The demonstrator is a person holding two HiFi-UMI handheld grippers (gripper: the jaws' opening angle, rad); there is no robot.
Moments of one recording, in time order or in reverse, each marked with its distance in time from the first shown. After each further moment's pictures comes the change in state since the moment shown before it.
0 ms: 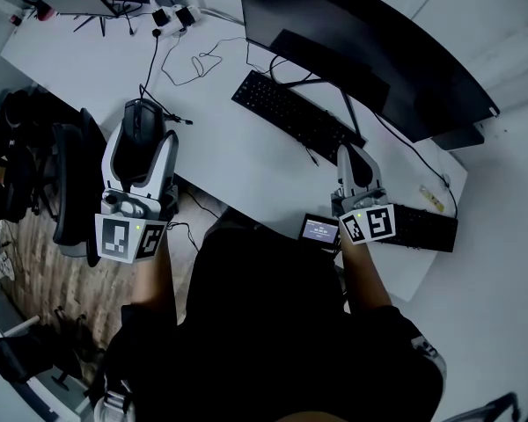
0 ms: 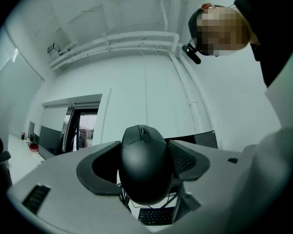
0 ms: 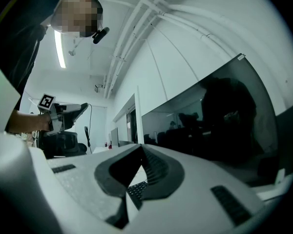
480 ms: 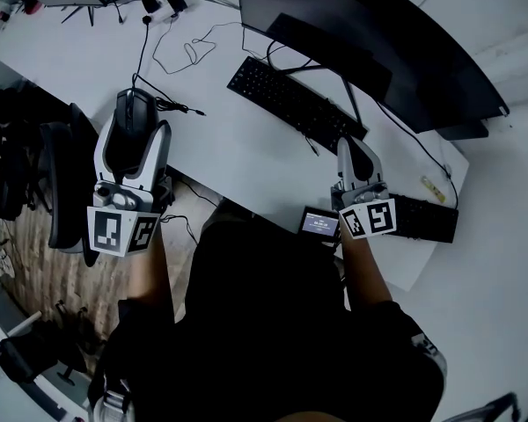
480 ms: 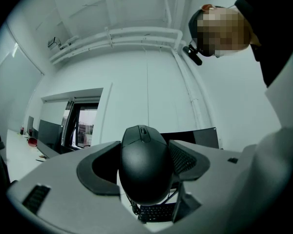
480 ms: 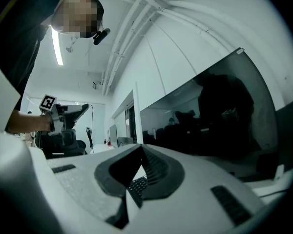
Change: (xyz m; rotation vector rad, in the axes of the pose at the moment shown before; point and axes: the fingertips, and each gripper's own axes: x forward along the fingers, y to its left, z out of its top) left arm 0.015 0.017 -0.024 -0.025 0.042 -0.012; right arm 0.008 -0.004 -0.015 0.008 0.045 -0.014
